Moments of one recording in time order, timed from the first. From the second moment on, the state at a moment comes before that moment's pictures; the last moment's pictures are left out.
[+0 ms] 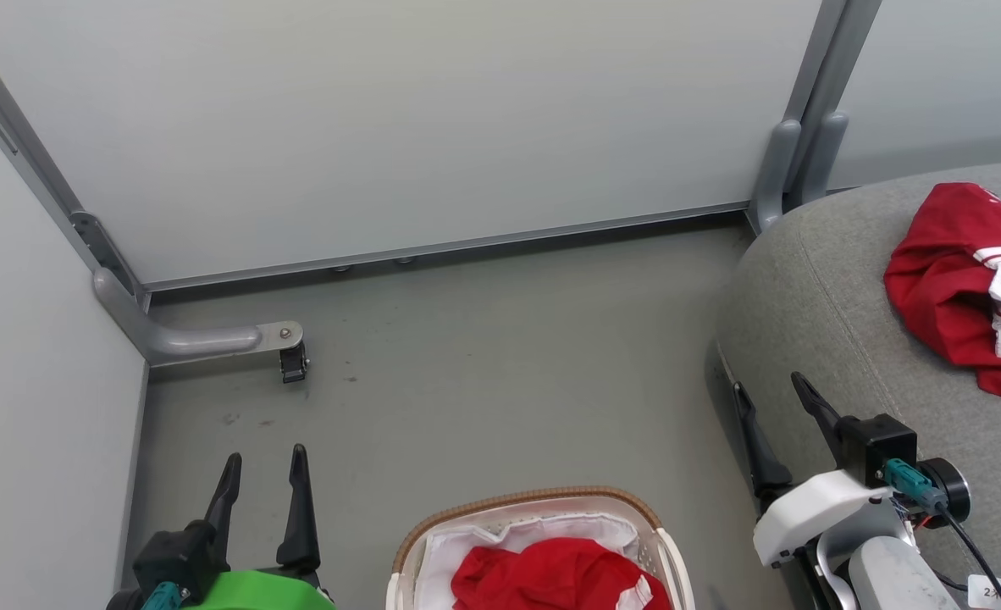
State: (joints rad) left arm 0.03 0.05 -0.10 0.24 -0.31 -0.08 -0.26; right arm -0.18 -0.05 0.04 0.41 0.11 0.13 -0.26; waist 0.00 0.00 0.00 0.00
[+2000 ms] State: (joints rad) left arm -0.59 0.06 -0.78 1.00 -0.16 -0.13 -0.26; right arm -0.49 -0.05 0.00 0.25 0.19 0.13 -0.26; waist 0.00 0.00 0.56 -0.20
